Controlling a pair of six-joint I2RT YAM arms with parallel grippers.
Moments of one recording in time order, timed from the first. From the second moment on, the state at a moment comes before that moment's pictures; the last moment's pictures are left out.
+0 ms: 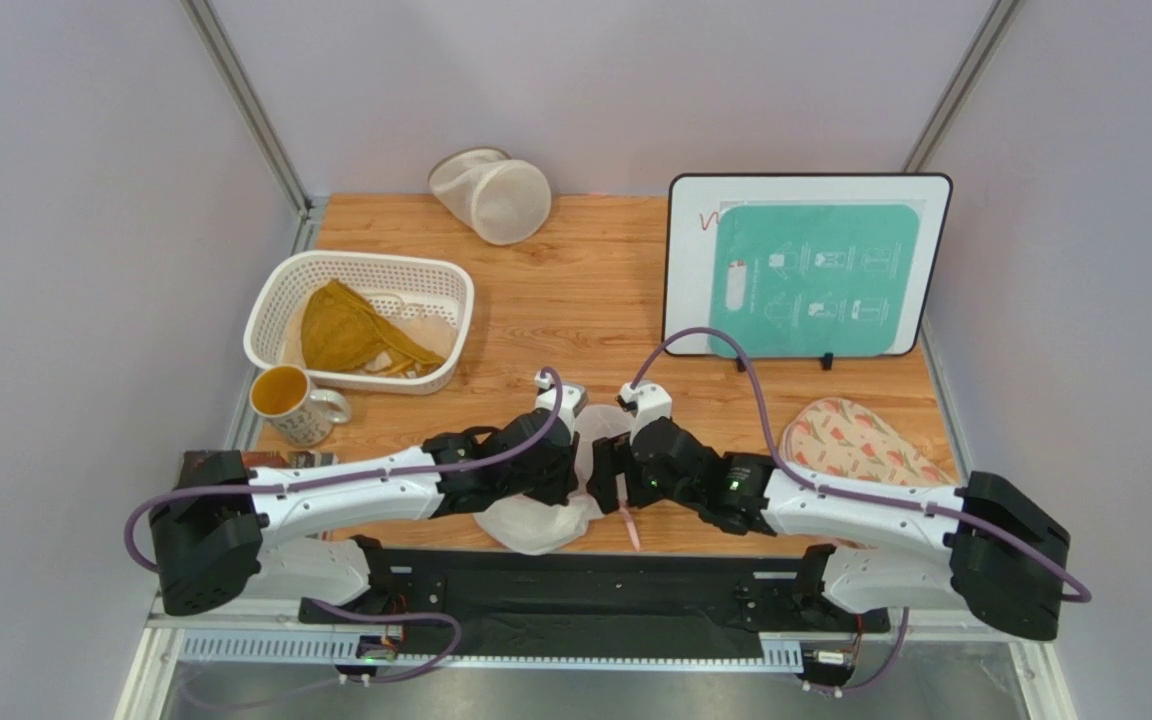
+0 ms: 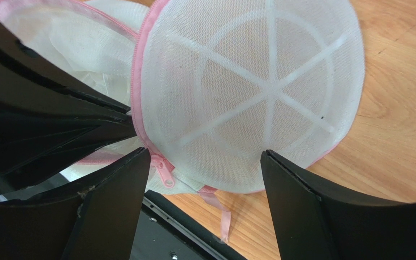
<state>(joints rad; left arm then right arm) -1.10 1.25 0.67 -0.25 -0.17 -0.65 1.10 1.16 0.57 -0.13 0.21 0.64</state>
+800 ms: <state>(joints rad) -1.10 1.07 0.62 -0.27 -0.20 -0.65 1.16 1.28 0.63 -0.06 0.17 0.61</state>
